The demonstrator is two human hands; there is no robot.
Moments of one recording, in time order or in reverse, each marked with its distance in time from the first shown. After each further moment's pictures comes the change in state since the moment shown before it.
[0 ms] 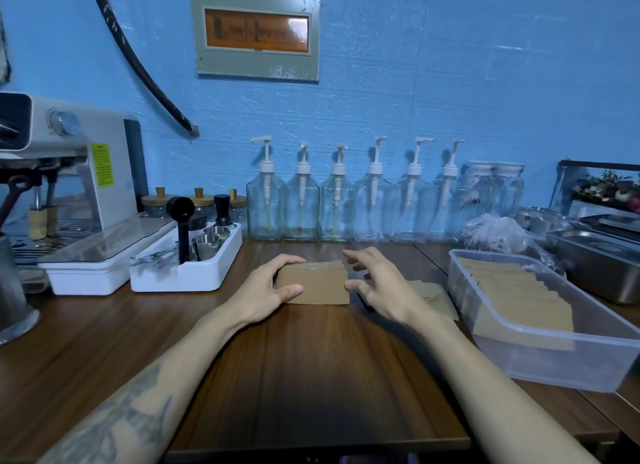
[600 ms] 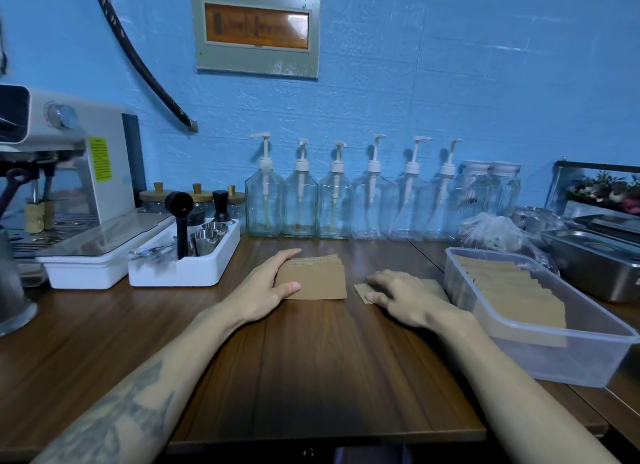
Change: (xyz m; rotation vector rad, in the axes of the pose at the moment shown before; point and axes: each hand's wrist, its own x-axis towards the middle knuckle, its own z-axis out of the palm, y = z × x) left_hand -0.001 -0.002 0.001 0.123 -0.036 0.012; right_hand -0.017 0.029 -0.022 -0.444 -0.280 0.172
